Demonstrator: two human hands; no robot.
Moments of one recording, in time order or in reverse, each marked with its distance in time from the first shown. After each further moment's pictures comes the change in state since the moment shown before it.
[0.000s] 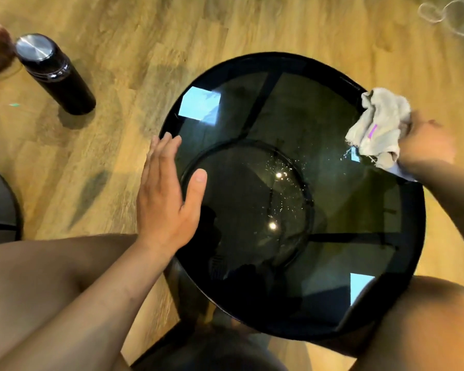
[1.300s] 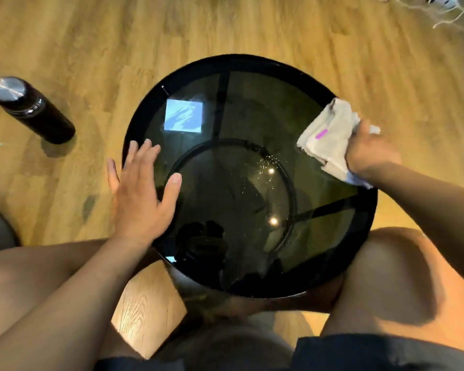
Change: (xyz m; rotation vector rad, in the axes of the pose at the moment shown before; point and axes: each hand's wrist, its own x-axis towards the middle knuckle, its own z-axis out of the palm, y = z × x) left_hand -0.002 0.009 -0.003 0.281 -0.126 0.145; right_hand -0.083 0.021 -0.007 -0.012 -0.197 0.026
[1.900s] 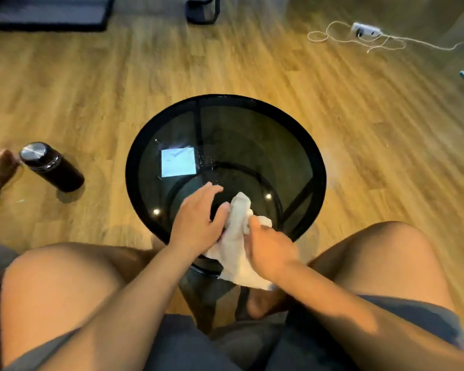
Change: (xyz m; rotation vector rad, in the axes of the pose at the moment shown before) left_hand -0.064 0.094 0.004 -0.176 -0.291 0.220; right_hand -0.273 -0.093 0.037 0.273 -0.144 -0.328
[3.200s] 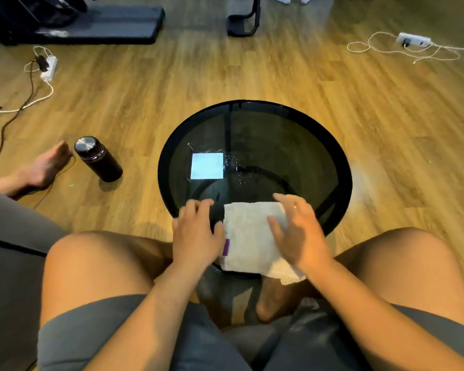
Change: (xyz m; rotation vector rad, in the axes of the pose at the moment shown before) left_hand -0.053 0.008 -0.011 0.205 0.160 -0.346; right_hand 0.005 0.023 -0.014 0.237 0.455 -0.093
